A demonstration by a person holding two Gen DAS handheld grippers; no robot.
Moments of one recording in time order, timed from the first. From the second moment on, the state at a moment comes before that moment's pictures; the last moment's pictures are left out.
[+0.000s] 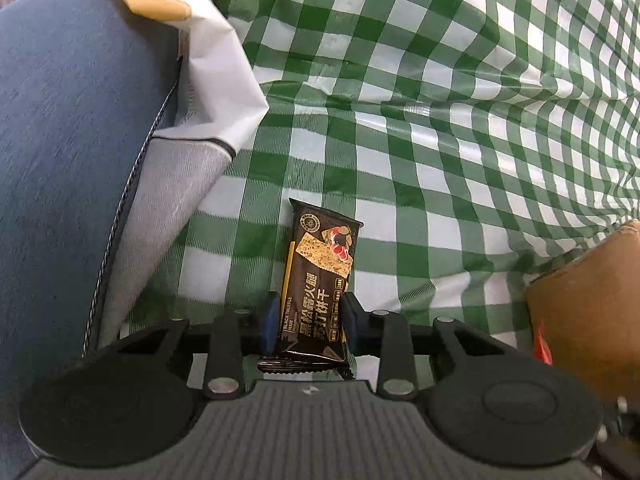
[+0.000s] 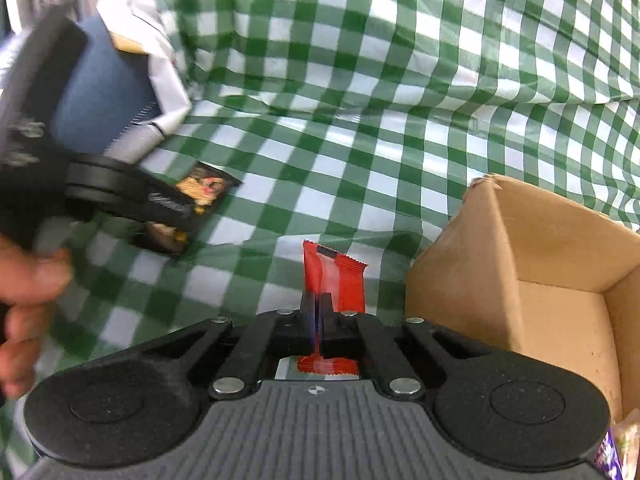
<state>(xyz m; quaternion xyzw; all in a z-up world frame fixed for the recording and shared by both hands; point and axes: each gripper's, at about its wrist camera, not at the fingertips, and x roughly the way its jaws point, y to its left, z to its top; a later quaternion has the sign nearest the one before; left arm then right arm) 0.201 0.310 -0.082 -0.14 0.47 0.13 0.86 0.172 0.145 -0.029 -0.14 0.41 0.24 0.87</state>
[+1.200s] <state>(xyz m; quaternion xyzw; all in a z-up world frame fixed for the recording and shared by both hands) 0.061 0.226 -0.080 -0.13 0.58 0.08 0.80 0.006 0.037 -0.066 -0.07 0.49 0.32 0.81</state>
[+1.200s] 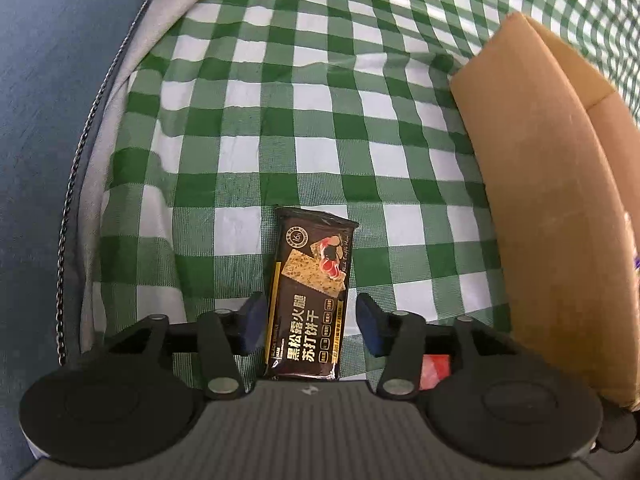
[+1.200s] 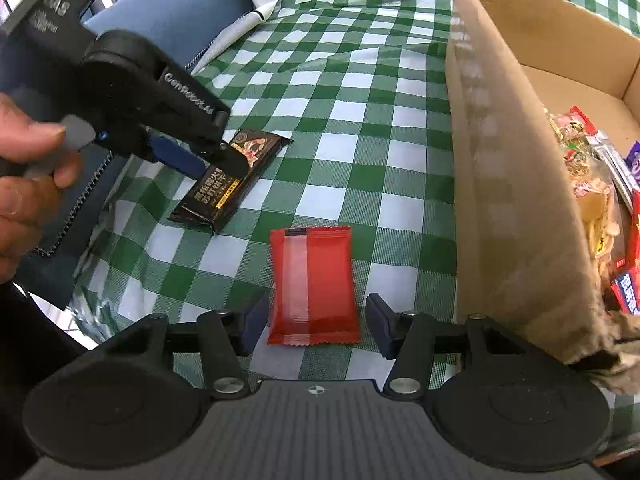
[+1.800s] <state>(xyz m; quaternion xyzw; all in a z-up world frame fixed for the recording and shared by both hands) 0.075 0.215 -0.096 -0.09 0.59 0.08 0.80 0.012 0.046 -0.078 -0.10 0.47 0.32 0.81</state>
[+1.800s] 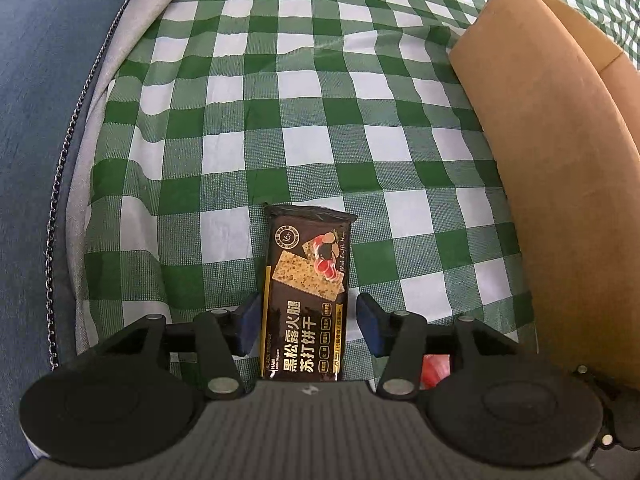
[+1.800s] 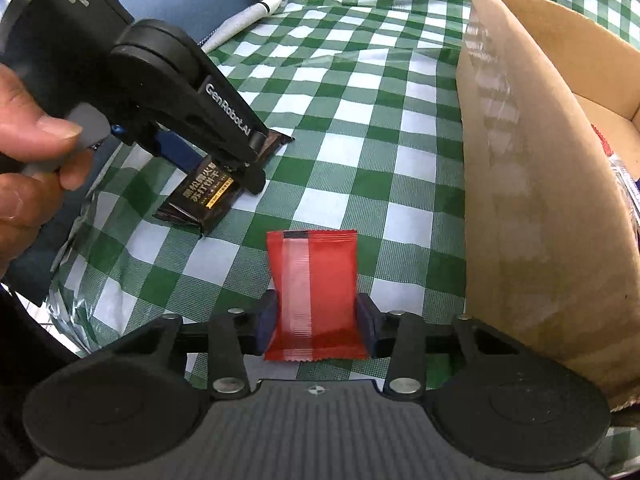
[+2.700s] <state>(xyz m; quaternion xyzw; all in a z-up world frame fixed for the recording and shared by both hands) 0.073 0.219 -0.070 -0.11 0.53 0.10 0.84 0.008 0.037 -0.052 -0.08 0.42 0.32 0.85</state>
